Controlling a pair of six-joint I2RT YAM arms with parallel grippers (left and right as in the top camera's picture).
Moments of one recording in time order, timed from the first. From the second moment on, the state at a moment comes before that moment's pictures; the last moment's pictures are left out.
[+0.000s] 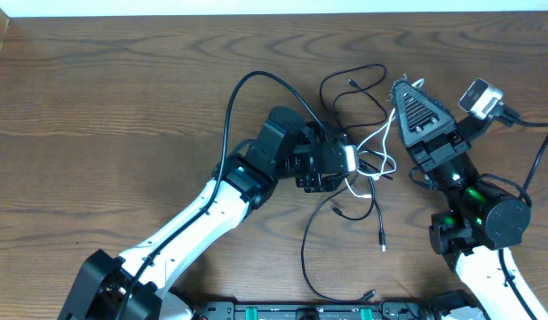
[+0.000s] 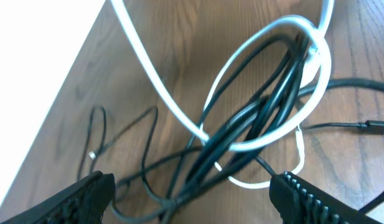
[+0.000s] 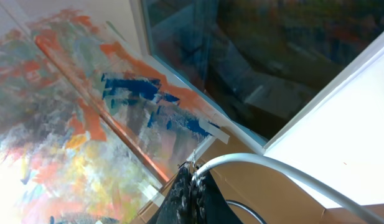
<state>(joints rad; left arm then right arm) -0.65 1.49 0.96 -0.08 0.46 0.74 0.25 1.01 0.56 1.14 -0.41 1.38</state>
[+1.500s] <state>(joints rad) -0.71 1.49 0.96 -0.09 0.21 0.65 0.25 1.01 0.56 1.12 -0.44 1.38</state>
